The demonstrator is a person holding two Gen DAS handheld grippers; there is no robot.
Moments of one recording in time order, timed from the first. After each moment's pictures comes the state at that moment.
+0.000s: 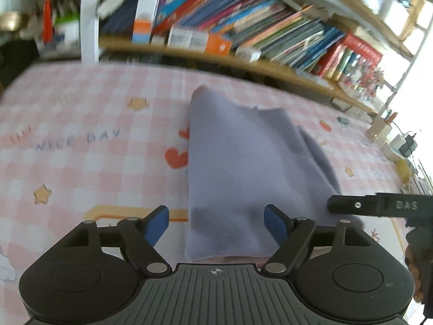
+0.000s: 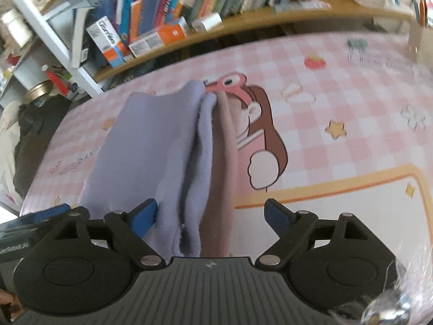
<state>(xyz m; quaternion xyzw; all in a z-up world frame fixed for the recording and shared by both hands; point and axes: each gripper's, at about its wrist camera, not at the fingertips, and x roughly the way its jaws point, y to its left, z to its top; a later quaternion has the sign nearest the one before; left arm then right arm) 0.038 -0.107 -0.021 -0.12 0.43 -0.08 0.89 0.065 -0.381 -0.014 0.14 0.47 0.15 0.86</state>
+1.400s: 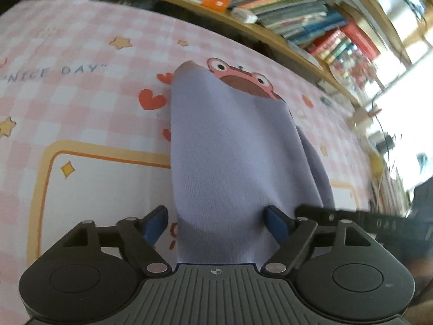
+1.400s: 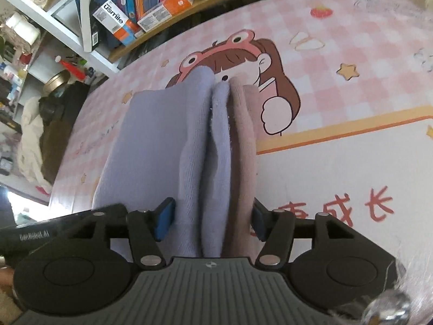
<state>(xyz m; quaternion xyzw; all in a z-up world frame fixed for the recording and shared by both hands) 0.022 -0.113 -0.035 -0.21 0.49 -0.12 0.84 0.047 -0.396 -0.032 0.20 0.53 0.21 0.80</state>
